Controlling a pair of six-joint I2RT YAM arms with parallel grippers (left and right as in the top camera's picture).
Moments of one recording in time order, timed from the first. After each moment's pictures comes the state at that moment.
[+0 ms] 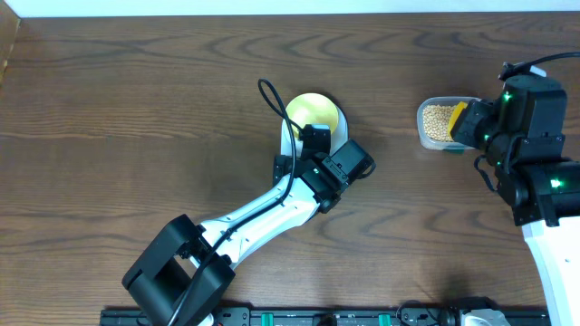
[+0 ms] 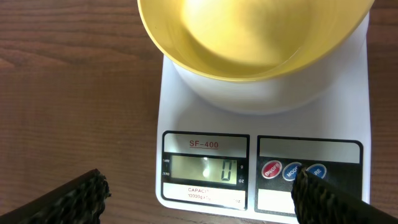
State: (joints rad) left arm -0.85 1.74 1.14 -0.65 -0.56 -0.72; right arm 0.10 1.16 1.23 -0.78 0.12 0.42
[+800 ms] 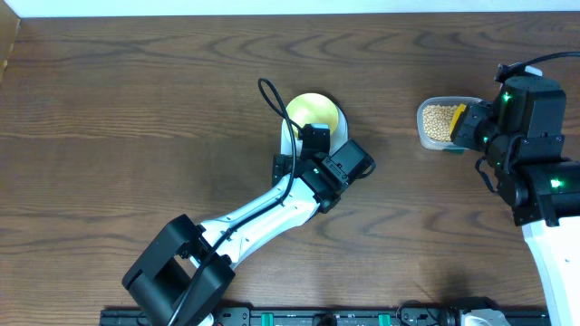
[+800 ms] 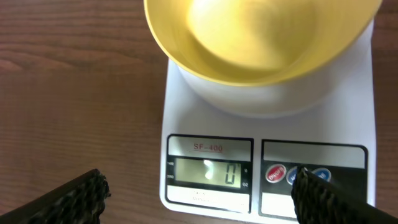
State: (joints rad) left arm -0.85 1.74 1.14 -0.64 -0.58 -0.72; right arm 0.10 1.16 1.23 -0.79 0.12 0.35
